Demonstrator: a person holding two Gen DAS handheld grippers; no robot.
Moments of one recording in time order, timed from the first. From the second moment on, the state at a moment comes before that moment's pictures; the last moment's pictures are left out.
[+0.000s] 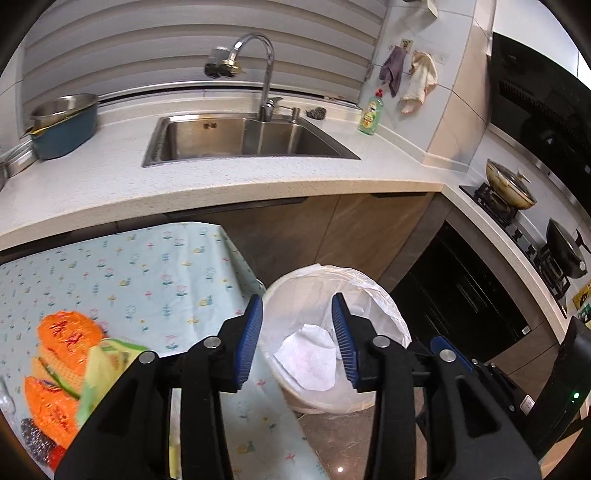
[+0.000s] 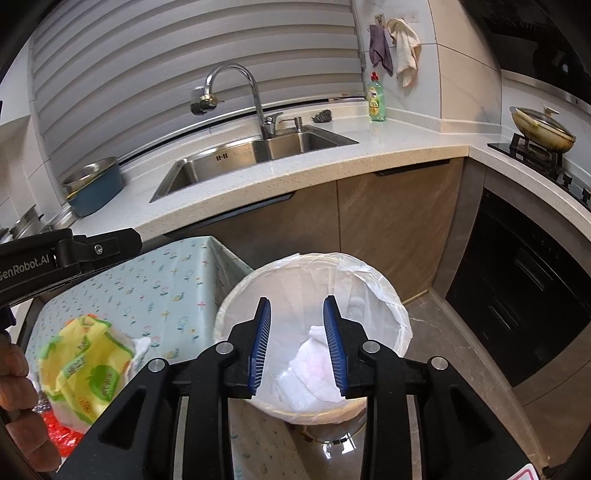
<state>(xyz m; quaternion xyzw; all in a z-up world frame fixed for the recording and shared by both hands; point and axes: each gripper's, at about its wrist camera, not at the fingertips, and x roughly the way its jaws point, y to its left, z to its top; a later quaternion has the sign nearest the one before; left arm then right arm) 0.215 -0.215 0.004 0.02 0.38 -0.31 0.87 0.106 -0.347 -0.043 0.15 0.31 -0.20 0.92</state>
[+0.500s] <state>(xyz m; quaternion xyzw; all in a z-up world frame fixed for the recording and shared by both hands) 0.197 -0.064 0.026 0.01 0.36 -0.21 0.91 0.095 -0.231 -0.012 0.12 0.30 -0.12 0.94</state>
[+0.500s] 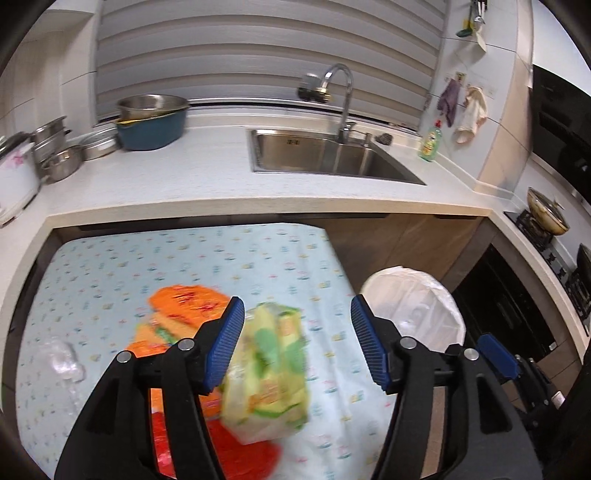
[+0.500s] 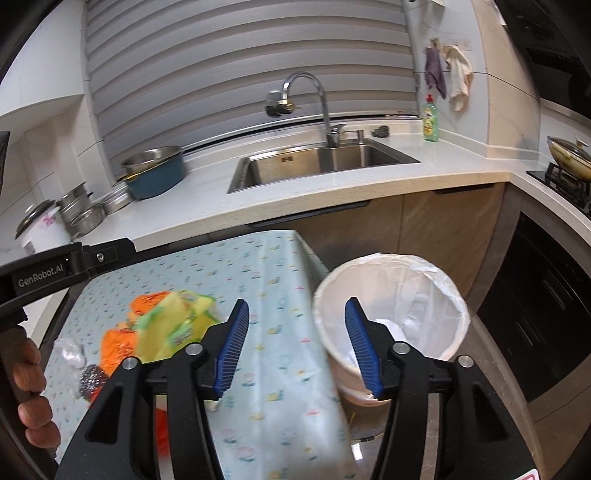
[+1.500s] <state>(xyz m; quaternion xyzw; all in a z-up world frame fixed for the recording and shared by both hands) 0.229 0.184 -0.061 -0.03 0.42 -0.01 0.91 0.160 -0.097 -0.078 0.08 0.38 -0.09 0.92</state>
